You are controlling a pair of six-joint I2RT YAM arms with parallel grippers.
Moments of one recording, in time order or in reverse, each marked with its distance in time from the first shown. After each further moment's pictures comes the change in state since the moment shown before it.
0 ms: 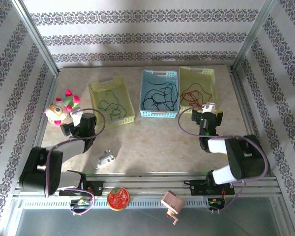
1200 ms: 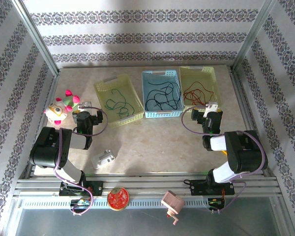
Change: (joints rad) left arm 0.102 0.251 -0.032 0.526 0.566 0.199; right arm -0.066 0.032 0.000 0.060 -0.194 0.040
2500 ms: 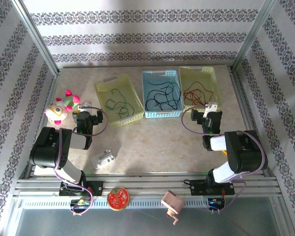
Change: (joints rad) left arm 0.000 0.000 0.000 0.002 0.003 0.000; right arm -0.001 0.000 0.000 -0.011 -0.017 0.000
